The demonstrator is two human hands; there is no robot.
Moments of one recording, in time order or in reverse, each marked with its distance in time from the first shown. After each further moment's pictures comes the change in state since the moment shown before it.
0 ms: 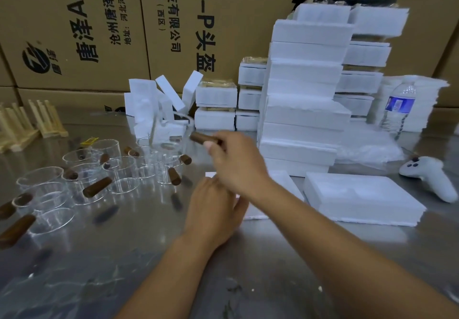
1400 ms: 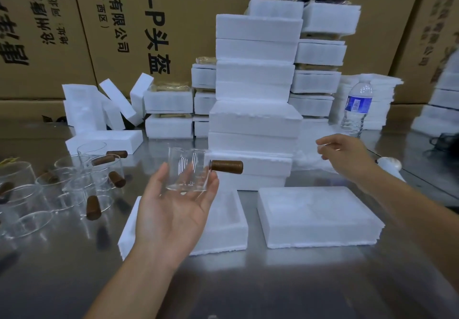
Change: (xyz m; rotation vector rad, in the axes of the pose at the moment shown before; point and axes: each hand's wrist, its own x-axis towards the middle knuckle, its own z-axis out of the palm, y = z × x) left_hand 0.053 0.041 0.025 -2.240 0.067 -0.931; right_hand 0.017 0.252 -0.165 0.086 0.318 0.466
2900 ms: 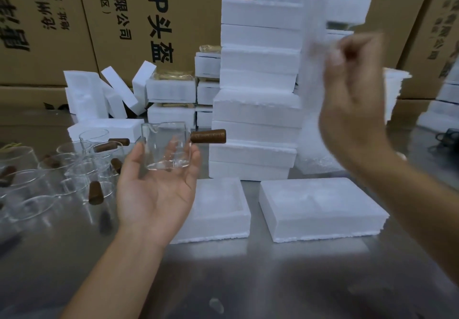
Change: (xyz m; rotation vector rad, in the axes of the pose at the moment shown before) left_hand -0.010 0.016 0.011 -0.102 -0.024 0.067; right_hand -0.076 -0.126 0.008 0.302 0.282 -0.749
